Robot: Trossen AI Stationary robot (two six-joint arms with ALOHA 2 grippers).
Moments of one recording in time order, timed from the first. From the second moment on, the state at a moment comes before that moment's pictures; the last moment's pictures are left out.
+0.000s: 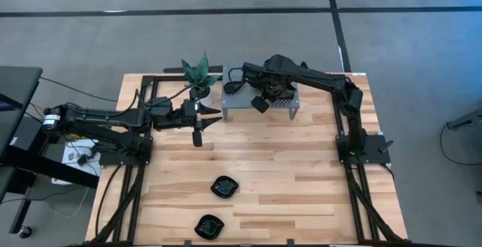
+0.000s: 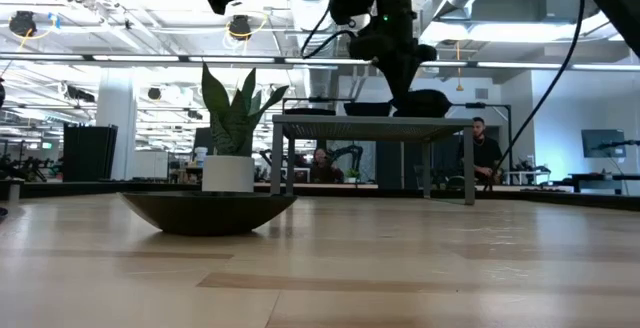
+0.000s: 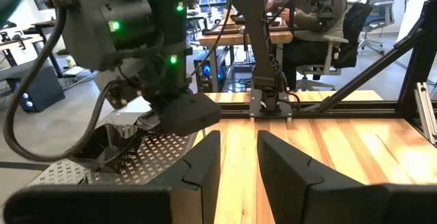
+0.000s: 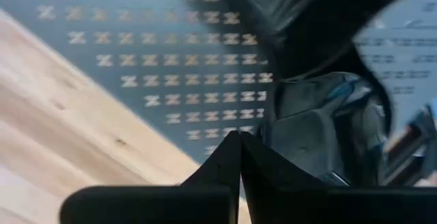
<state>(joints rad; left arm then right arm) 0.02 1.01 0.67 0.27 -0.13 0.13 -0.36 2.00 1.99 -1.53 0.22 0.39</state>
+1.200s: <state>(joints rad) 0.02 1.01 0.67 0.27 -0.13 0.12 -0.29 1.47 1.68 -1.46 0.58 0.52</state>
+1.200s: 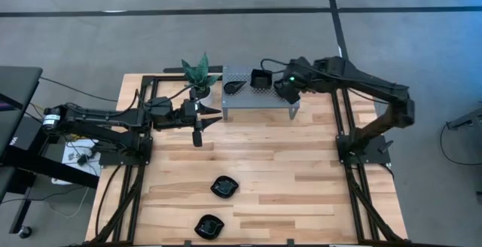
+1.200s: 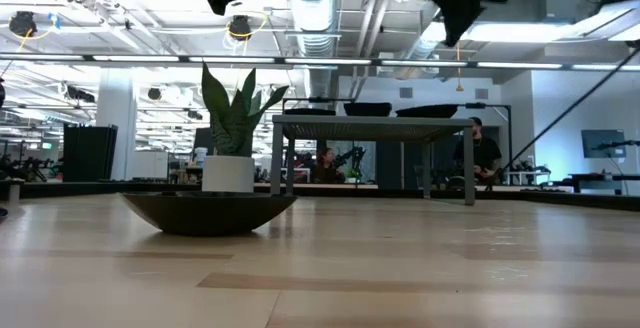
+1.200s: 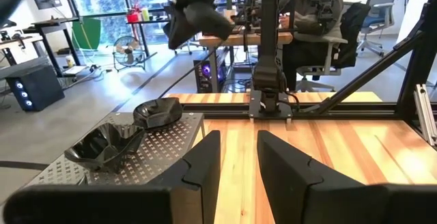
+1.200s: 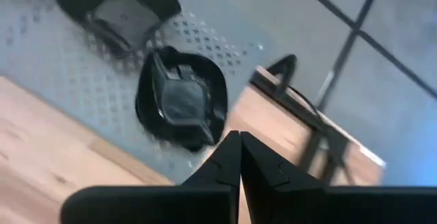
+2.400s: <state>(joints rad) 0.02 1.01 0.67 0.27 -0.13 0.11 -0.40 1.56 1.51 -1.12 0.31 0.34</state>
